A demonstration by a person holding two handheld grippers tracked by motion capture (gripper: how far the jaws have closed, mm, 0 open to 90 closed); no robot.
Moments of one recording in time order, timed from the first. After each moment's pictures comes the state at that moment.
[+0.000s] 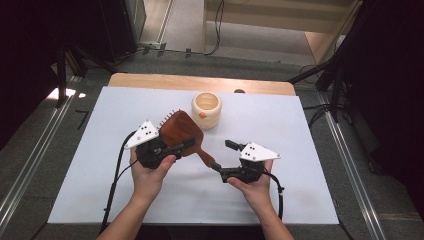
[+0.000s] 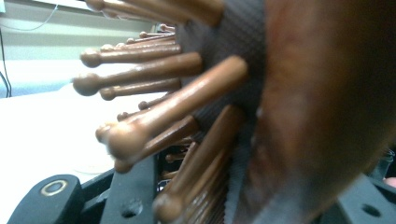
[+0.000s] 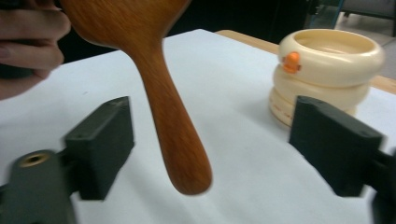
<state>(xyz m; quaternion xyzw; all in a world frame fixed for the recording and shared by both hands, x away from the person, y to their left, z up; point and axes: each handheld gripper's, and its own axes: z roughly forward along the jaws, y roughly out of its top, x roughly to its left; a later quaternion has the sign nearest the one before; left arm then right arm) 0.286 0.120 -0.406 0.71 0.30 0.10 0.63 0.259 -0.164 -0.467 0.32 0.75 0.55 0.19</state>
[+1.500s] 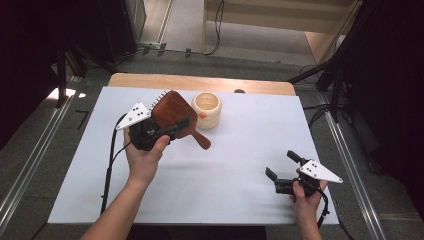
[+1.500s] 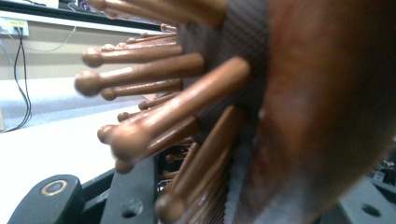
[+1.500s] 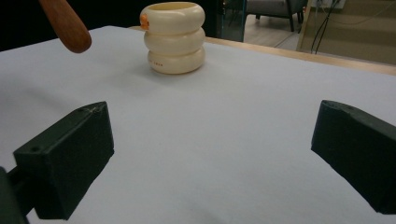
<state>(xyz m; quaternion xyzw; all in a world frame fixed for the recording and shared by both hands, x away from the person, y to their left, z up) 0.316 0.129 -0.378 0.70 0.30 0.13 0.64 0.215 -0.304 -0.503 0.42 0.68 0.53 0.27</state>
